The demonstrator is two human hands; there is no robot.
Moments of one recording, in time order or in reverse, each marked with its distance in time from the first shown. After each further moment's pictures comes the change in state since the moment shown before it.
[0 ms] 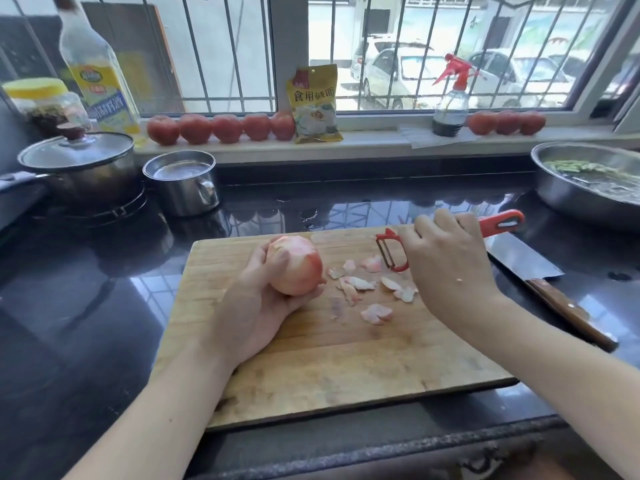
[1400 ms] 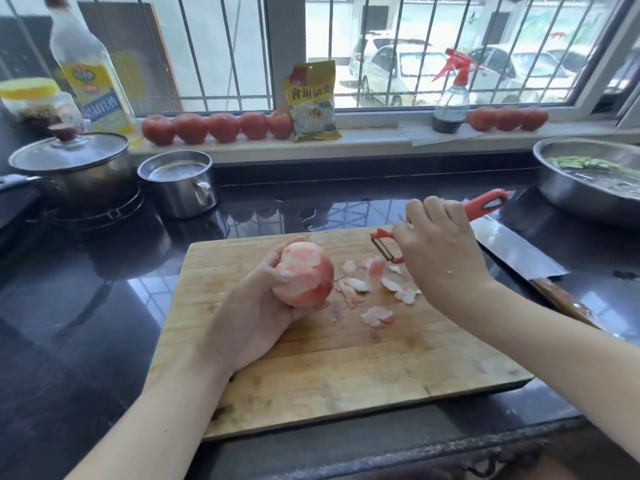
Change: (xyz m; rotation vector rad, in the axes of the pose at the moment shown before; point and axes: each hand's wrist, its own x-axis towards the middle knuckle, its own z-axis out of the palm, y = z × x) left_hand -0.001 0.002 -0.001 0.046 -0.157 -0.087; right_hand 0.018 0.003 0.023 -0.106 0.215 -0.069
